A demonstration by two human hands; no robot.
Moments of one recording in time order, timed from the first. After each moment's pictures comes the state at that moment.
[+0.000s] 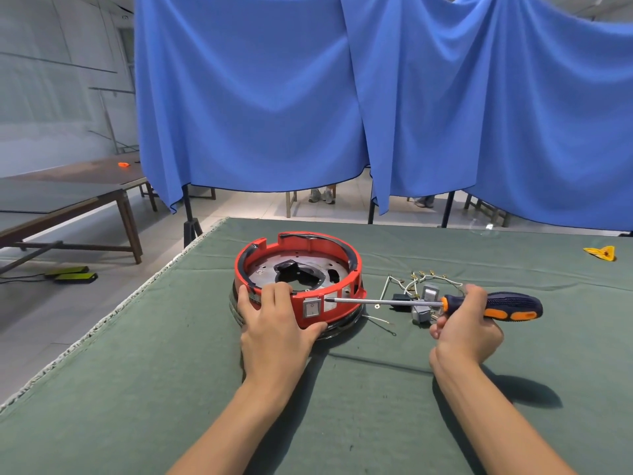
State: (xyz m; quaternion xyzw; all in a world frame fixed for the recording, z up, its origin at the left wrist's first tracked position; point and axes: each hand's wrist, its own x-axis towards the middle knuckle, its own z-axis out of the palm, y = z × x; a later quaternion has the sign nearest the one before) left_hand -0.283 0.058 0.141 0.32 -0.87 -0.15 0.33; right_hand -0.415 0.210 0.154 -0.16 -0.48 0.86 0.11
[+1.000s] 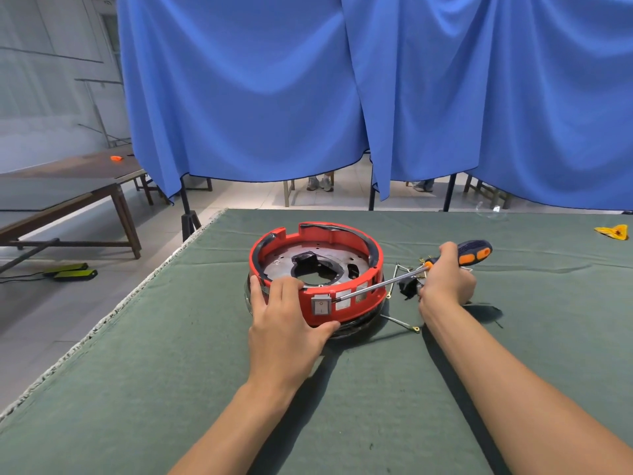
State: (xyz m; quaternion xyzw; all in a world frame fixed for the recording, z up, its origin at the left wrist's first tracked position) left_hand -0.280 0.045 0.135 0.24 -0.88 -0.20 0.37; right_hand -0.462 0.163 0.164 -0.19 -0.57 0.80 0.09
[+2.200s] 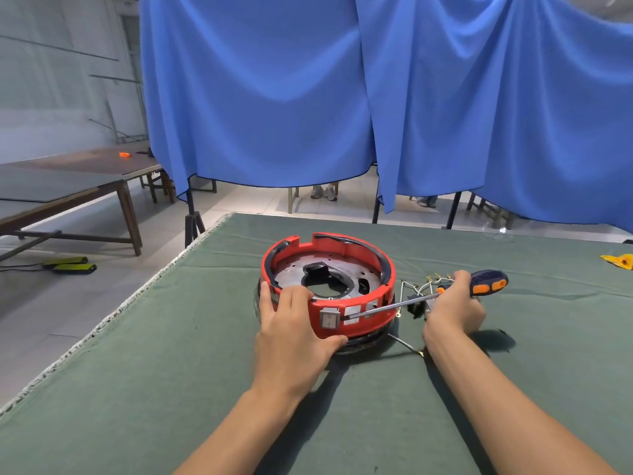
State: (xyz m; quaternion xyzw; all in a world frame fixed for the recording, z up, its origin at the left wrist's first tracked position) left_hand -0.281 0.043 0.138 0.23 -0.87 -0.24 0.36; right_hand -0.457 0.162 0.157 -0.23 -0.55 0.80 0.12
